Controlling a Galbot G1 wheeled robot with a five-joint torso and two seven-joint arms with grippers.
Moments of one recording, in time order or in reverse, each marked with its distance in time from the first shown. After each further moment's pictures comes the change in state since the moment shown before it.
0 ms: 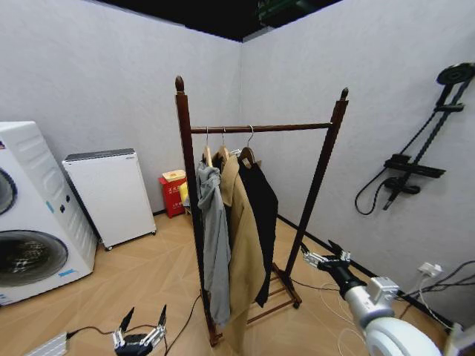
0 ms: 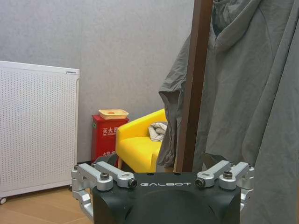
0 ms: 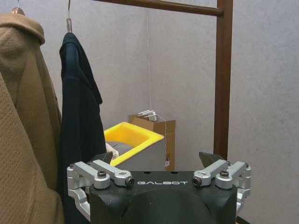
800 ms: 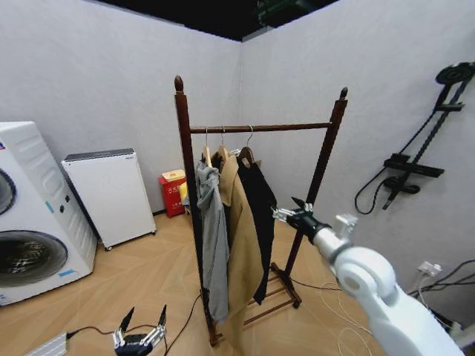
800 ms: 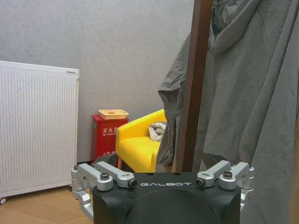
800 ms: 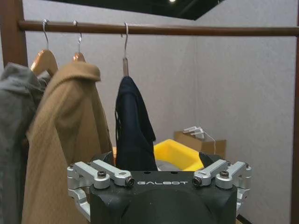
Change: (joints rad) left arm 0.000 0.000 0.000 0.000 0.000 0.000 0.000; right arm 0.406 -0.245 -0.218 -0.051 0.262 -0.159 0.126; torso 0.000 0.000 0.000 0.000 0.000
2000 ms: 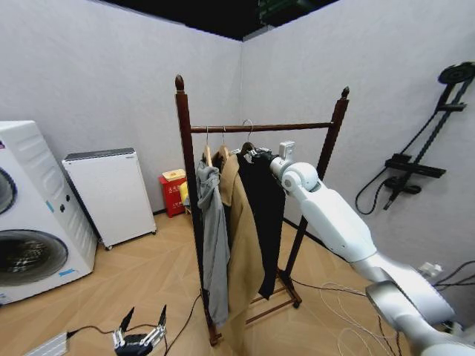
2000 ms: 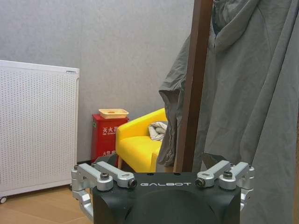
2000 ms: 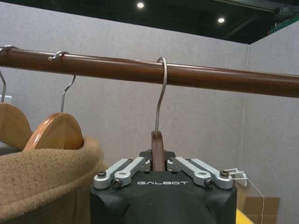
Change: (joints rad) left arm 0.000 0.000 0.000 0.000 0.000 0.000 0.000; right arm 1.118 0.094 -0.680 -0.843 0.019 0.088 -0.182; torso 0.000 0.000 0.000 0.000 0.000
